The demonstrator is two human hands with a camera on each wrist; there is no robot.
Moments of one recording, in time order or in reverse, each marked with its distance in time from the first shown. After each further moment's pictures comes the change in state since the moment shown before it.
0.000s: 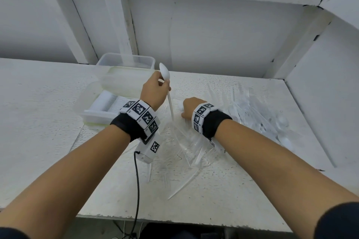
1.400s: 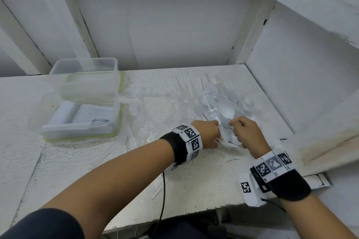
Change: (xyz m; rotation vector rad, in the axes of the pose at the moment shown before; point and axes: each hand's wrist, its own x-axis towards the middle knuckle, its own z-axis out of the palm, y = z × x) left_hand -0.103 0.042 0.143 0.889 -1.039 0.727; right_hand -0.188 0.116 0.052 1.099 0.463 0.582
